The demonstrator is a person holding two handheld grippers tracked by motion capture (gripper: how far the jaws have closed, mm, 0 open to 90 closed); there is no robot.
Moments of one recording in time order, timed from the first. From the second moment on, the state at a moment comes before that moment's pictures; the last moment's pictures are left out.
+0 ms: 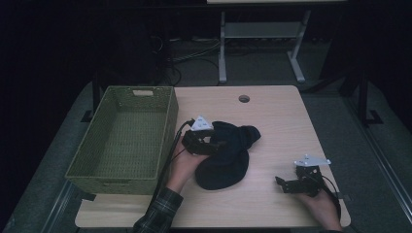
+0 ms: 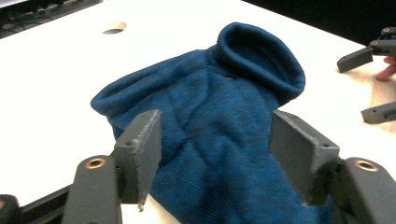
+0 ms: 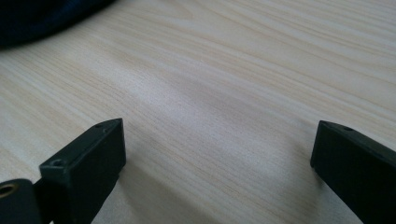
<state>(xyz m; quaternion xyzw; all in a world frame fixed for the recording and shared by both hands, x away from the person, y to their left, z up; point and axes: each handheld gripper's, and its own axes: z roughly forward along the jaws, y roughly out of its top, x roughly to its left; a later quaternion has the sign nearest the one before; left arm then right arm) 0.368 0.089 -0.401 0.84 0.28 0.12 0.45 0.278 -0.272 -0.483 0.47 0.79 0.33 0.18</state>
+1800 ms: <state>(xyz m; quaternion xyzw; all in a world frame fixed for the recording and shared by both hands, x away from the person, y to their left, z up) 0.344 0.111 -0.407 0.84 0.28 0.12 0.44 0.363 -0.178 -0.465 0.44 0.81 0.38 0.08</state>
